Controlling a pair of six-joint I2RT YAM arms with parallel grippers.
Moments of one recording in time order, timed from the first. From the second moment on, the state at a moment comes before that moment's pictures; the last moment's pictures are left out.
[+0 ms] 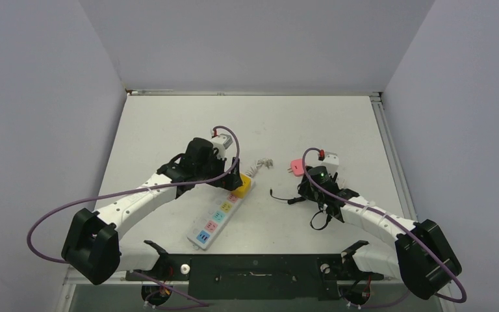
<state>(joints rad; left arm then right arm) -0.59 1.28 0.86 -0.32 0.20 -0.31 0.53 1.16 0.46 -0.11 0.39 0.59</state>
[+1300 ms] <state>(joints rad) -0.16 1.08 0.86 -0.41 0.11 -0.34 1.07 1.51 0.99 -0.30 0.50 1.03</state>
